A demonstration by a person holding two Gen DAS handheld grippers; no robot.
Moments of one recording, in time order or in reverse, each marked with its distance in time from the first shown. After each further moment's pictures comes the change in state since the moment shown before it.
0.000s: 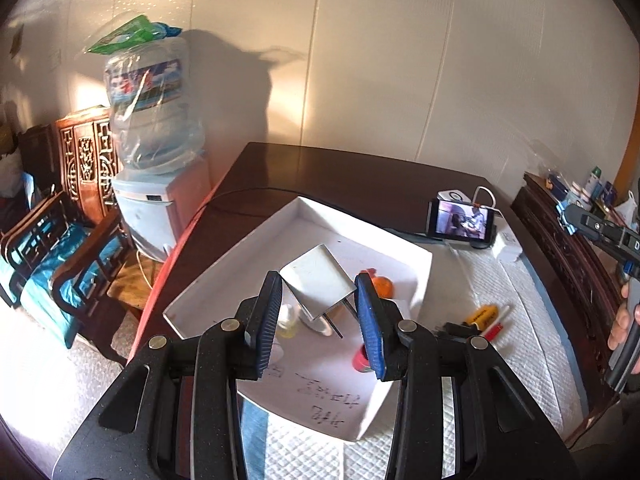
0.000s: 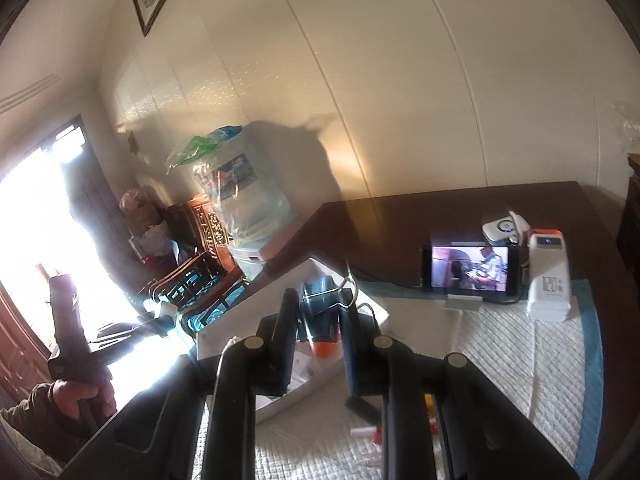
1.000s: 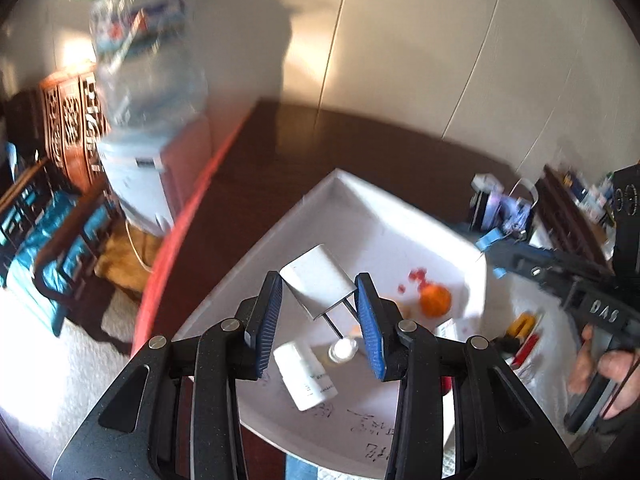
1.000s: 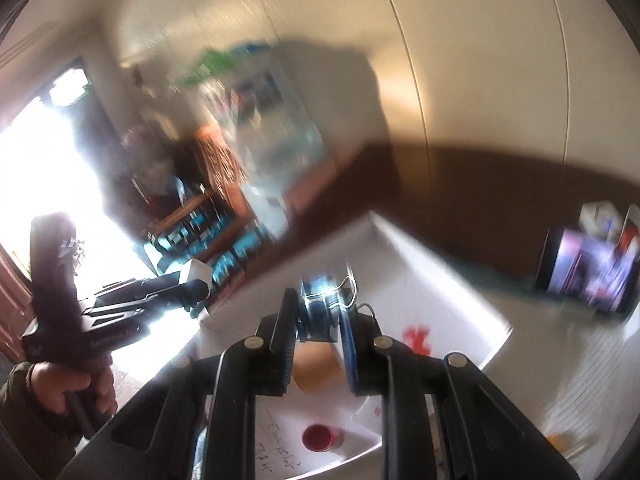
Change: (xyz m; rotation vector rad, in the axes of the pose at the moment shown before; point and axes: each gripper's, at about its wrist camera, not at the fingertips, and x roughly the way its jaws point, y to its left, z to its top) left arm 0.102 0.063 0.025 -0.054 0.191 -0.033; right arm 0.193 0.059 -0.017 -0.019 0.301 0.013
